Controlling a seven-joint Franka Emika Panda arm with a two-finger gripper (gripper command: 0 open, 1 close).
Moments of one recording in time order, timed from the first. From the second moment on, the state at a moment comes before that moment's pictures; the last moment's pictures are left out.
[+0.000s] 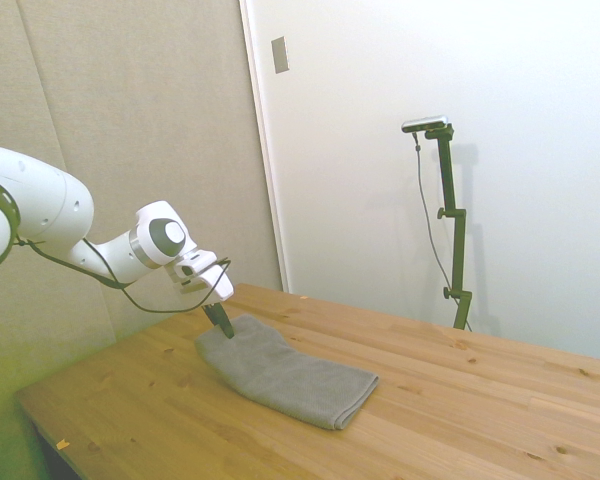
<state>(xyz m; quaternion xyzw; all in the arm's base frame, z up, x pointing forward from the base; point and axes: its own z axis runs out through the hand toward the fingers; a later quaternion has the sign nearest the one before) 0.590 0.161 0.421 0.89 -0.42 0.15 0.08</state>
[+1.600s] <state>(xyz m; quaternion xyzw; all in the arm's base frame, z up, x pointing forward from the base) 0.579 -0.162 0.446 0.82 -0.58 0.06 -0.02</state>
